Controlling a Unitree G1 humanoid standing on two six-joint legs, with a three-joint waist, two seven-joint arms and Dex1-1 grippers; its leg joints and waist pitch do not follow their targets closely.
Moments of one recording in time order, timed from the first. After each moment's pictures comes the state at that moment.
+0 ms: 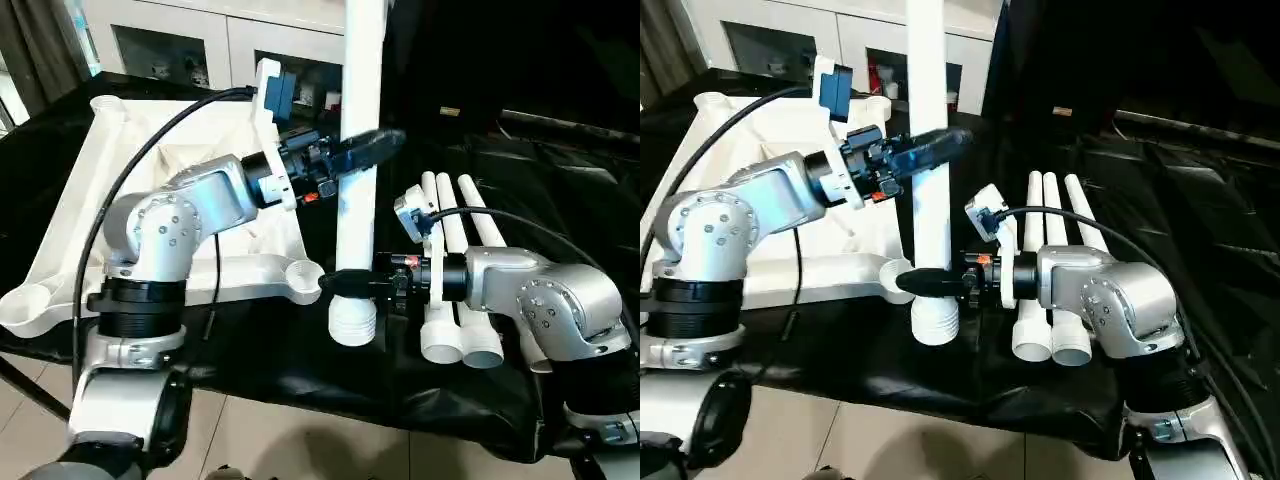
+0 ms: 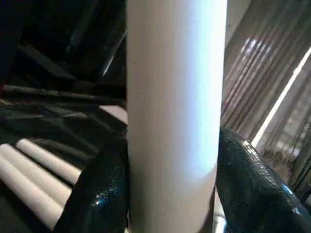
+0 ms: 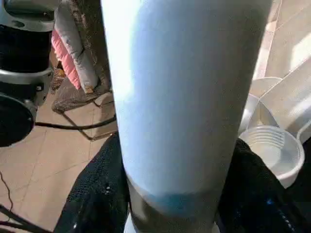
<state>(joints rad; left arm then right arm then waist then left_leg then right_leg) -0.82 0.20 0.11 0.06 -0.81 0.95 -0.69 -0.54 -0.39 0.14 -0.08 0.66 0.97 0.88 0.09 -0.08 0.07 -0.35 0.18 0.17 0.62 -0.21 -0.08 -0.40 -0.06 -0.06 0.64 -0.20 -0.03</state>
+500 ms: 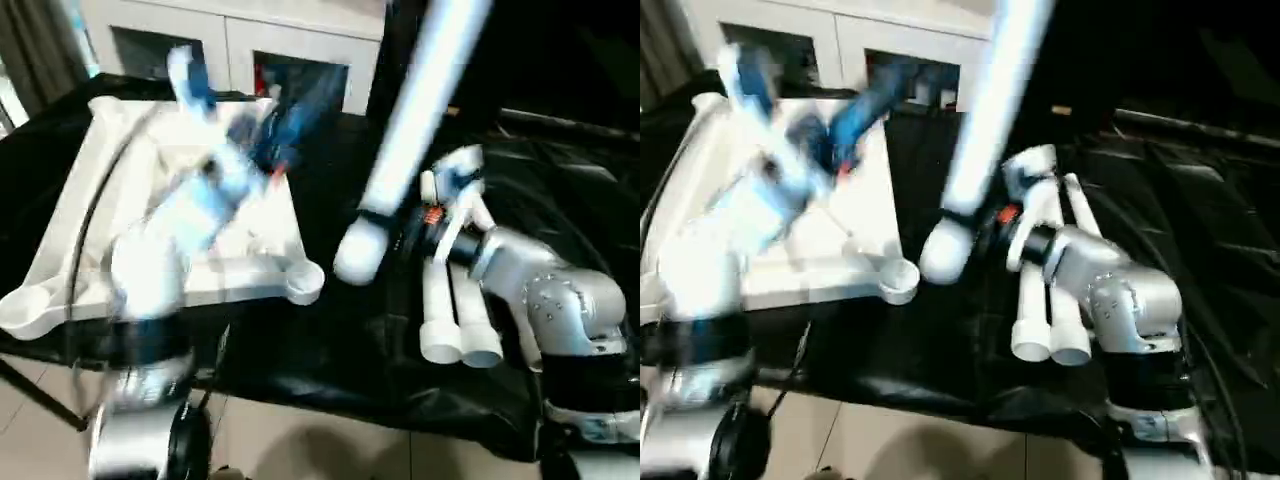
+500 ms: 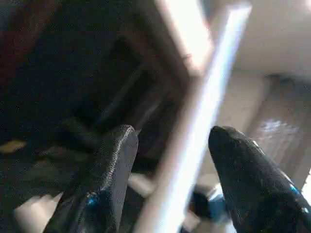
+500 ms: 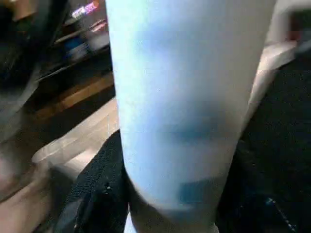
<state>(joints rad) -0.64 0.11 0.26 0.00 -0.81 0.70 -0.59 -0.53 -0.25 -0.09 -0.02 0.58 0.71 0.56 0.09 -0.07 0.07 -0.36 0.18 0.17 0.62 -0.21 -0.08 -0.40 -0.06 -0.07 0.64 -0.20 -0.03</state>
